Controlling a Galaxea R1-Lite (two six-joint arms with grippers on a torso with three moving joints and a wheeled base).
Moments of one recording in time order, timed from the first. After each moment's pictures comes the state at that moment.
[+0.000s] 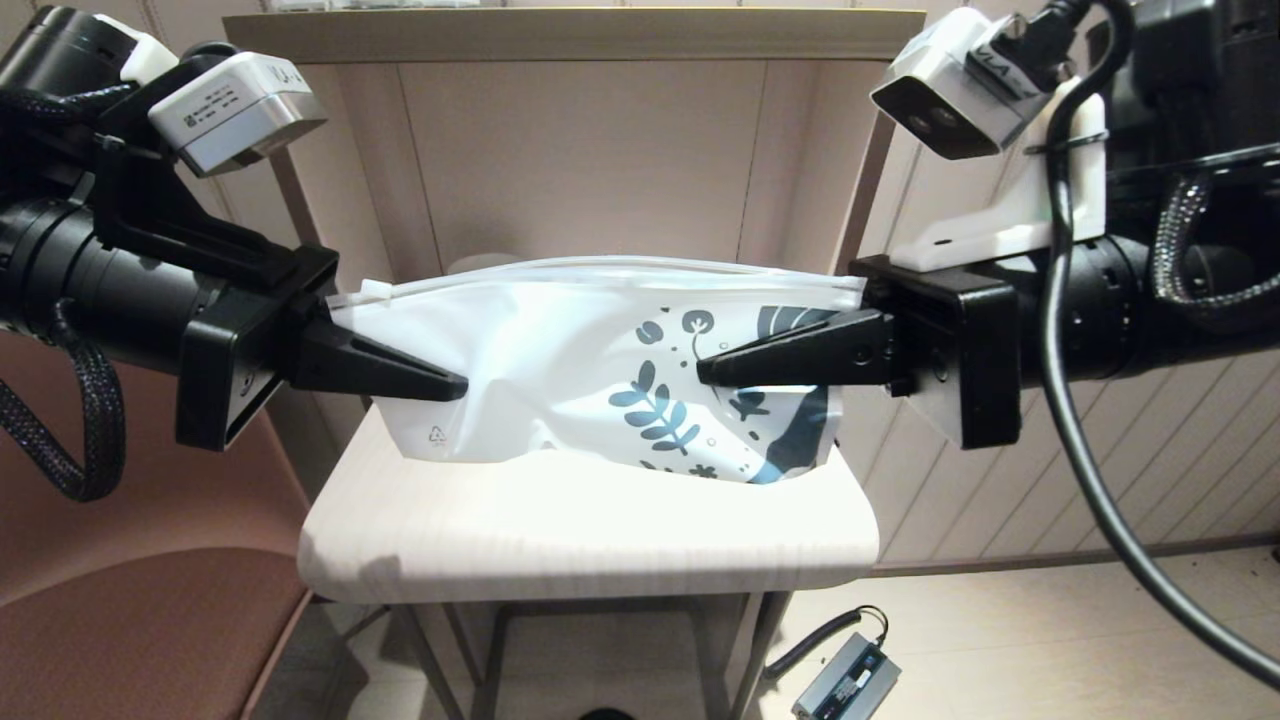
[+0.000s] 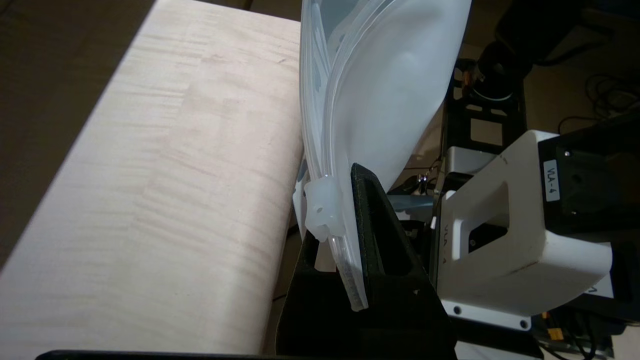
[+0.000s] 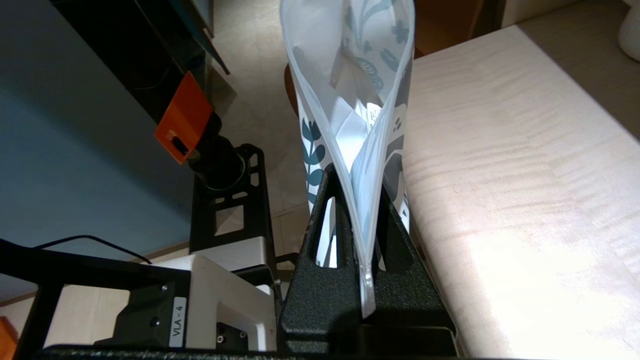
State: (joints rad) left arm -0.32 1.59 -1.62 0.84 -0.94 0.69; right arm 0.59 1.53 -1.40 0.13 0.82 -0.04
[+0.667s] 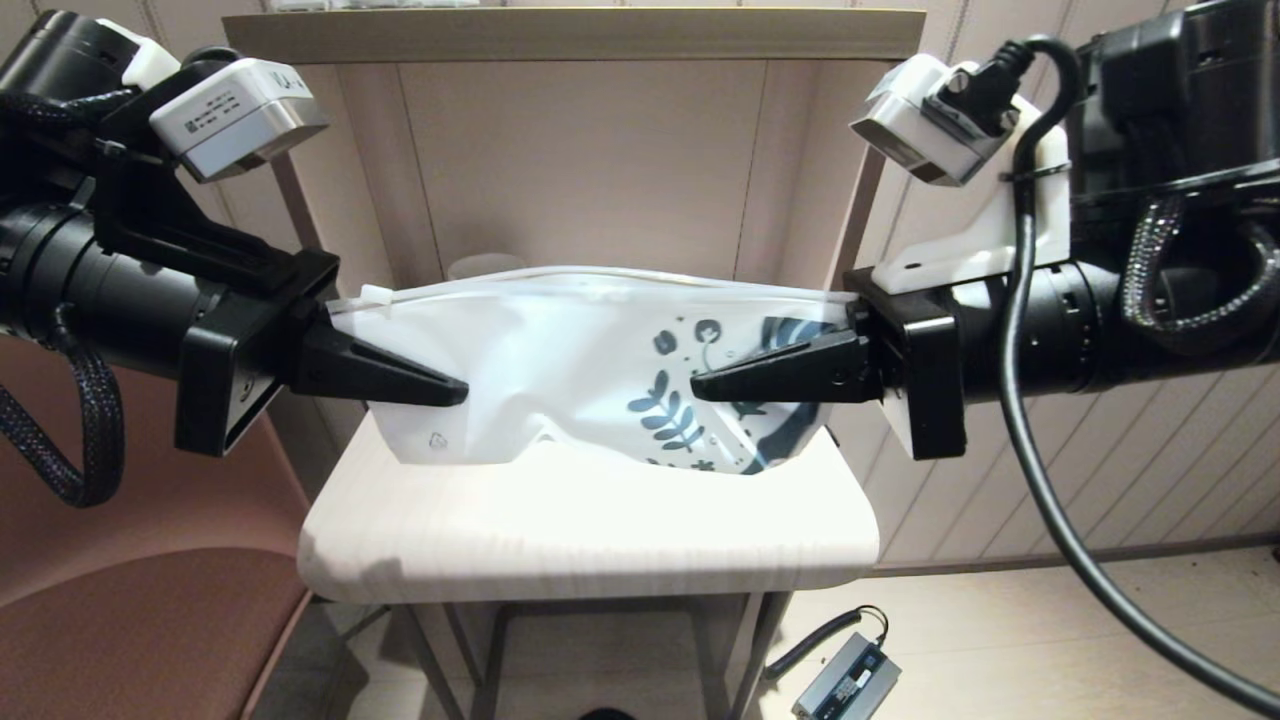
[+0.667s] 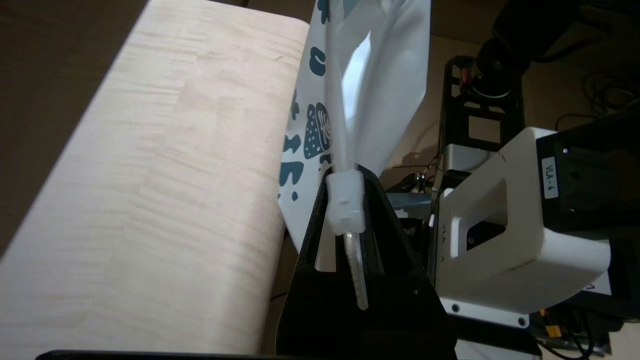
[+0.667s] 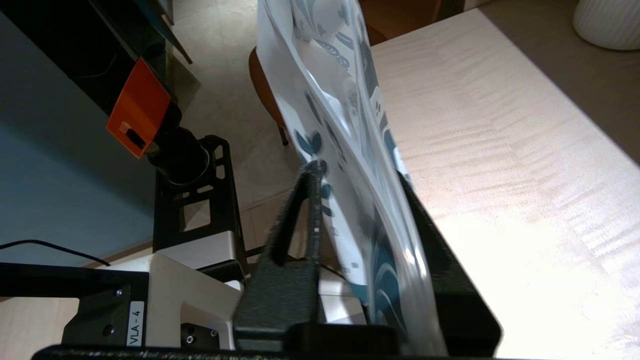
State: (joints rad) left arm -0.32 1.59 -1.61 0.84 -0.94 0.70; right arm 0.60 1.54 -1.37 0.13 0.72 -0.09
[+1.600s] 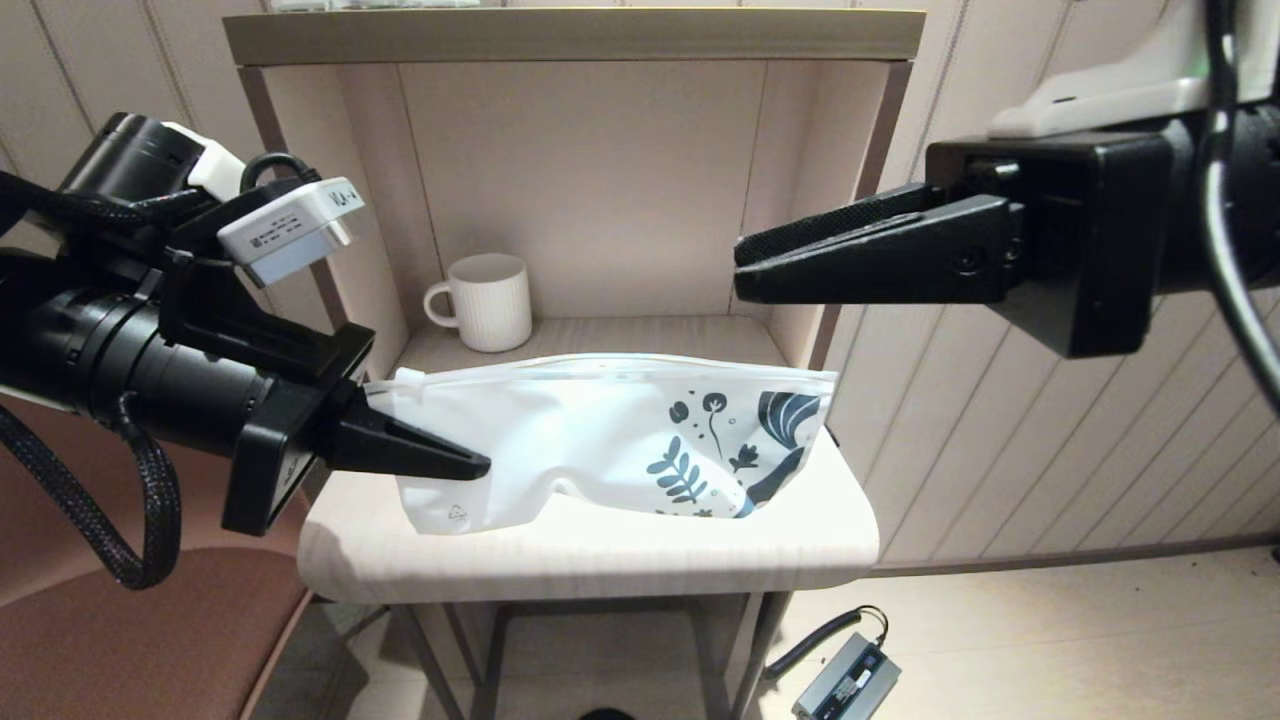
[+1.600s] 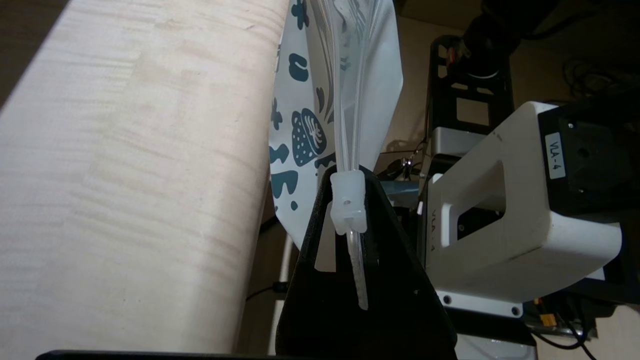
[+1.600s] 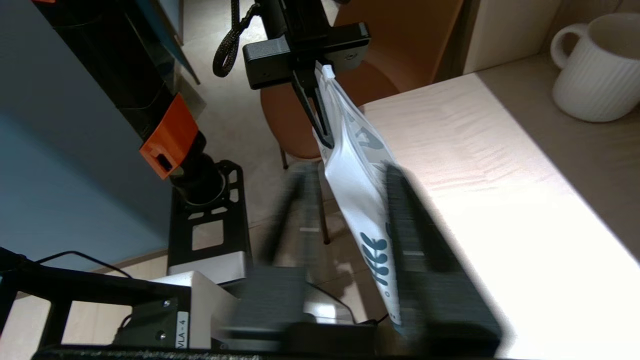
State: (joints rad) left arm -0.36 1.57 -1.41 0.70 -0.94 0.70; right arm 0.62 1.49 -1.57 0.28 0.71 -0.08
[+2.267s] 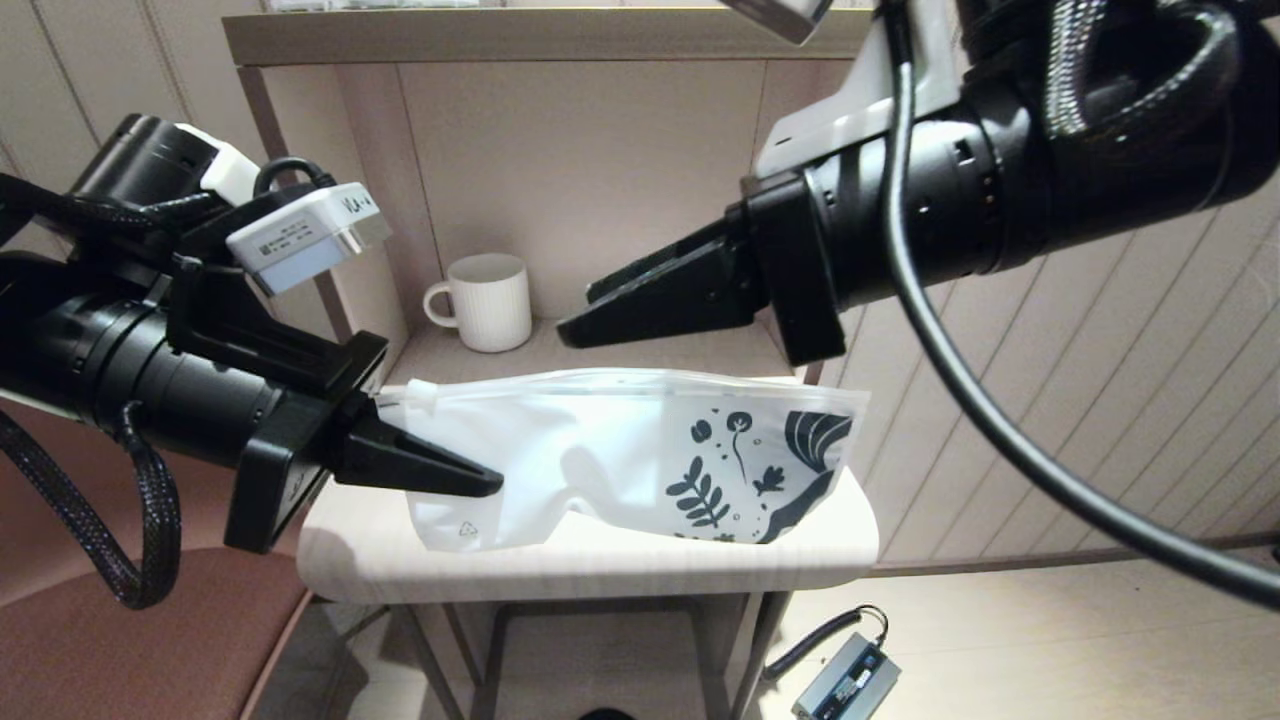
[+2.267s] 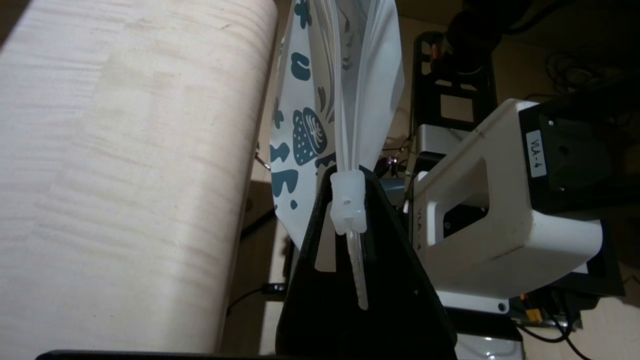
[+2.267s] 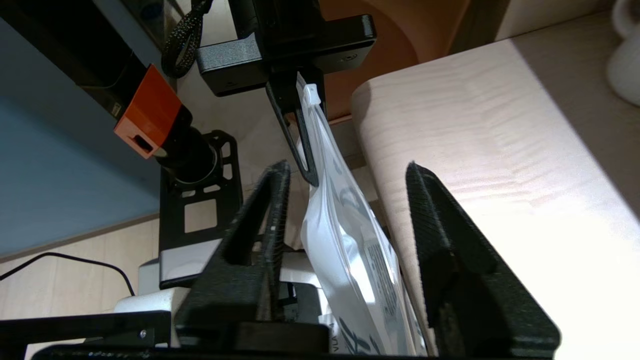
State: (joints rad) left arm -0.39 1.56 -1.40 0.70 -0.95 0.69; right arm 0.77 1.75 -1.95 0.56 0.57 -0.13
